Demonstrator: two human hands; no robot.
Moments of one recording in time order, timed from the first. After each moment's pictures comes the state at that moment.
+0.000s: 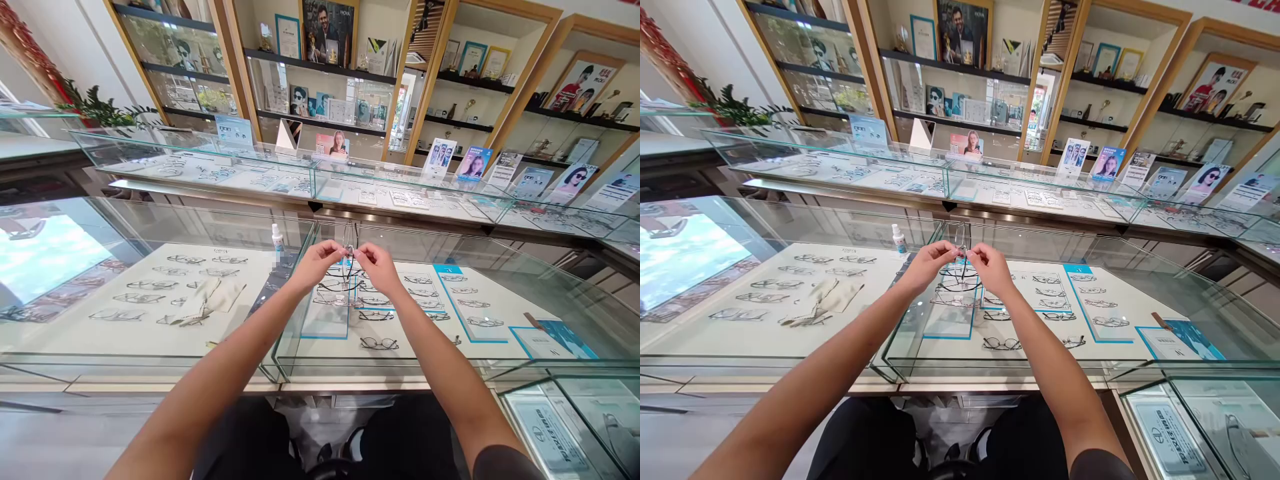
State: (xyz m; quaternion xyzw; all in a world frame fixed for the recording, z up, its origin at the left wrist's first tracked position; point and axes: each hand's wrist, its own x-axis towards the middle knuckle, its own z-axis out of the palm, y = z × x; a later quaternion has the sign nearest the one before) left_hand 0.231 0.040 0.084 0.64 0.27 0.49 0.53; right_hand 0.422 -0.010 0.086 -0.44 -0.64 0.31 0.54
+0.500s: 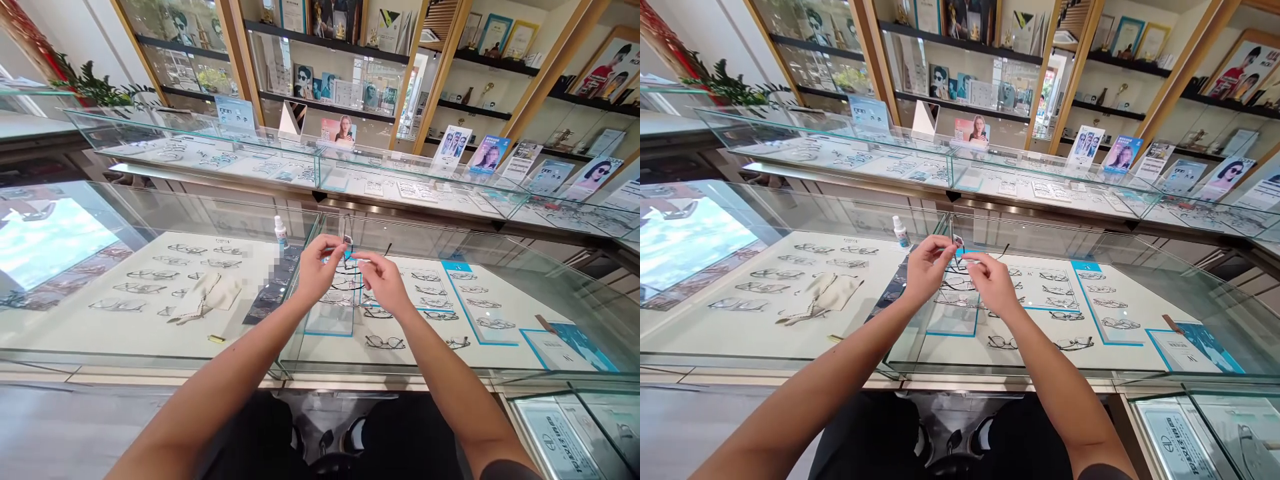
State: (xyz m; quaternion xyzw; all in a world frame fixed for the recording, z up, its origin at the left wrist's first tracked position) left_hand 0.230 0.034 0.063 0.65 0.29 0.63 0.31; right_hand 0.405 -0.034 0.078 -0.48 -0.61 0.37 0.51
